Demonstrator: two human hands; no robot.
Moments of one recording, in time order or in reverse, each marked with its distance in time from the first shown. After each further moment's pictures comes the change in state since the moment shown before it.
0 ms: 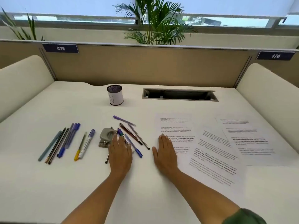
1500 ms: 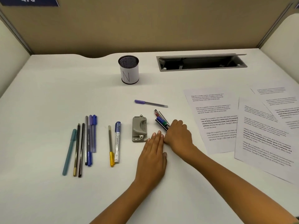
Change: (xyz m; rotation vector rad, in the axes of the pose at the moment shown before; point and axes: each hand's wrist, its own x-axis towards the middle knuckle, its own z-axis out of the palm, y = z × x) left_hand 0.017 -0.092 -0.011 -0.125 -0.300 0.519; right_hand 0.065 -0.140 0.048 -0.280 -0.254 0.420
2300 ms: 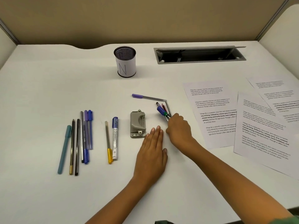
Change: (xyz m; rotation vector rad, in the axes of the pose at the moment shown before) left_hand 0.000 -0.004 0.001 0.013 -0.059 -0.005; right_hand 0.001 -0.004 -0.012 -0.121 0.005 -0.049
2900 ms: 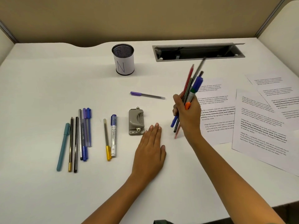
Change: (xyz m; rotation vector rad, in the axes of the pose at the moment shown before) left_hand -0.001 -0.002 0.001 -0.029 -0.018 -0.012; right_hand 0.000 0.022 -0.032 1.475 0.376 -0.018
